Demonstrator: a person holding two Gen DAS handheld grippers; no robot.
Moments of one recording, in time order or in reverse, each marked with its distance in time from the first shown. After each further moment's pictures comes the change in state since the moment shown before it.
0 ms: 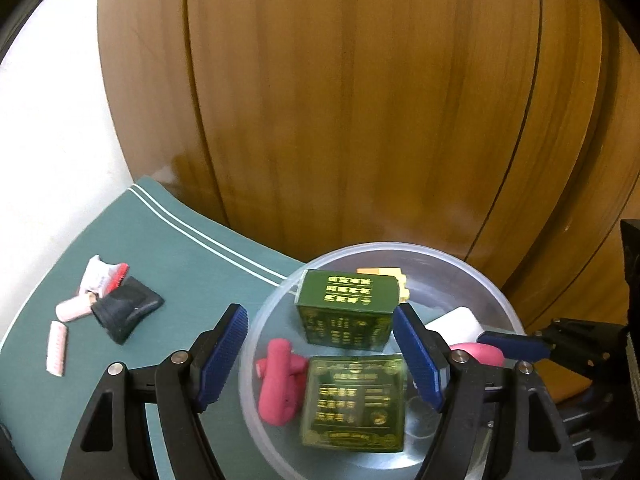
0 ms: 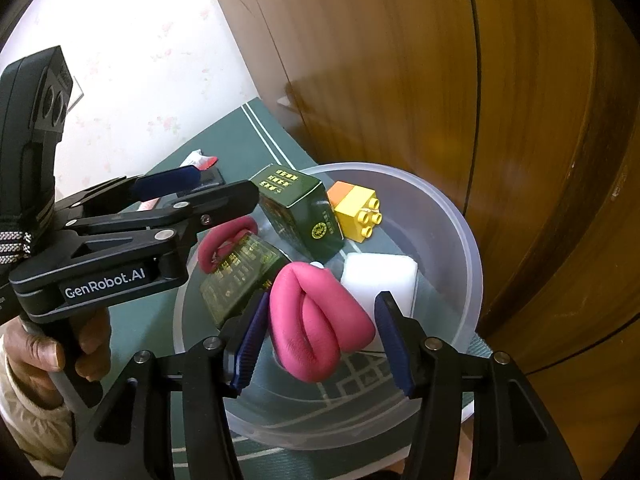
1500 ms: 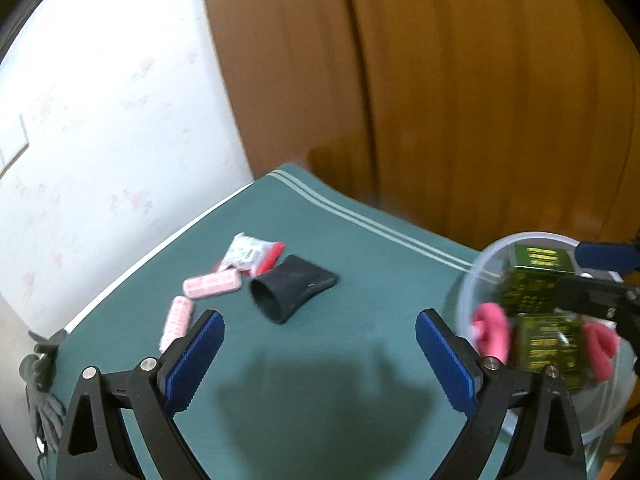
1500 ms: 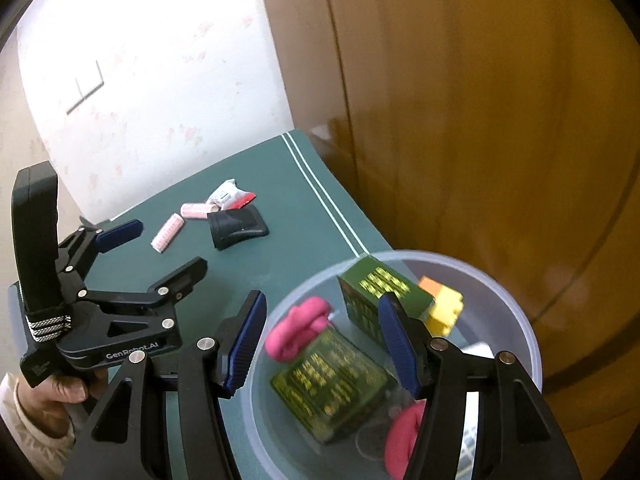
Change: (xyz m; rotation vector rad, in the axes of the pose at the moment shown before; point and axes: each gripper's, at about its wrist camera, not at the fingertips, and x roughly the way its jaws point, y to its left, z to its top) left arm -0.027 0.111 -0.034 -0.081 -0.047 0.320; right arm 0.029 0.089 0.068 -0.137 -0.074 -0.023
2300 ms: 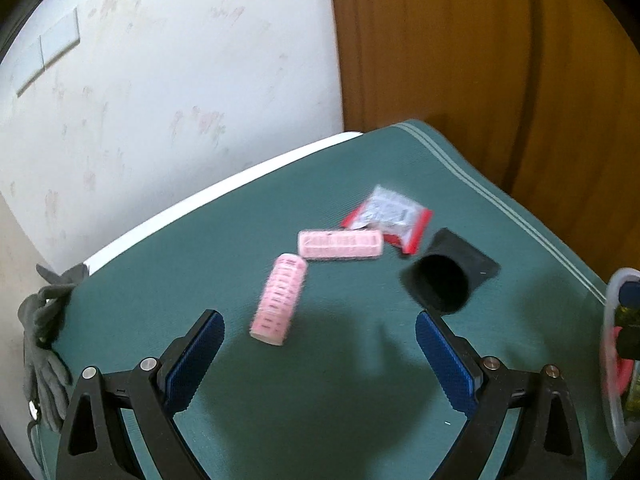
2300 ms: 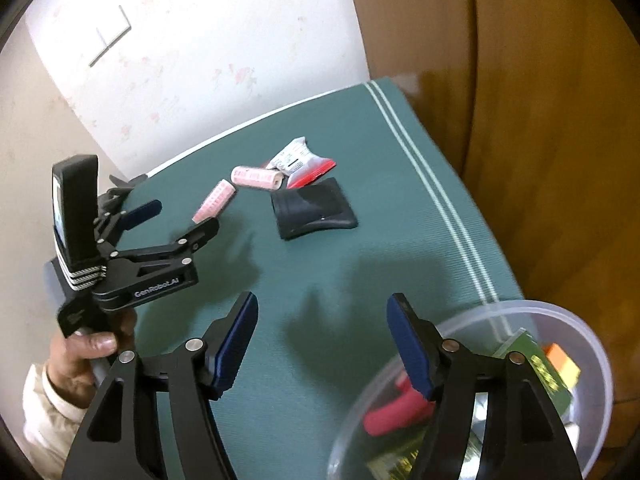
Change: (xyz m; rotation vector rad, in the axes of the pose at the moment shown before) left arm 0.065 0.127 -0.017 -0.206 0.145 0.118; right arm 0.100 0.063 0.050 -0.082 0.247 0.198
